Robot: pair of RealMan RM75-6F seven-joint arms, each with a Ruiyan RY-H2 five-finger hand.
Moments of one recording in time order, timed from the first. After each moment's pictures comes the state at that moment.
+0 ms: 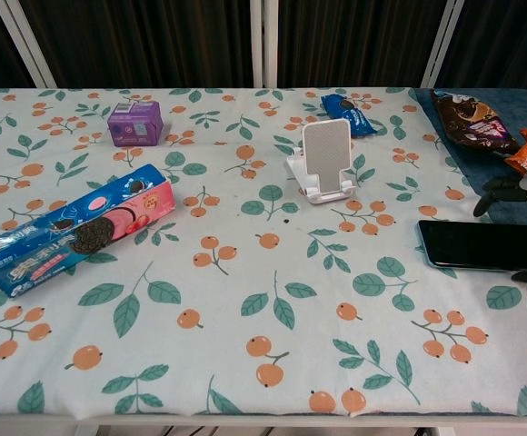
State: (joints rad) left arm -0.12 -1.23 0.00 -1.43 1.55 1.47 -0.01; right arm 0.52 -1.37 0.03 -1.71 -0.83 1.04 -0.55
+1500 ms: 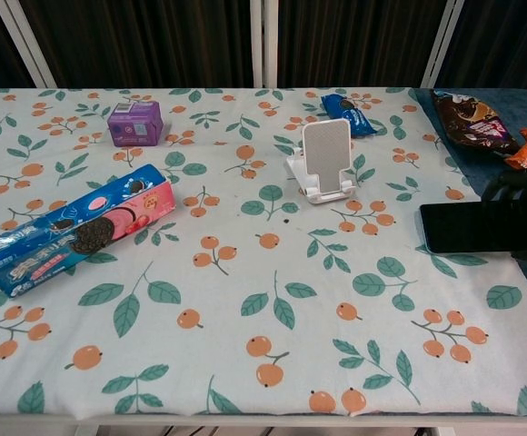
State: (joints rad) left arm -0.12 -1.23 0.01 -1.43 1.55 1.44 -0.03; right arm 0.48 -1.40 0.04 -1.65 -0.95 1.12 -0.50
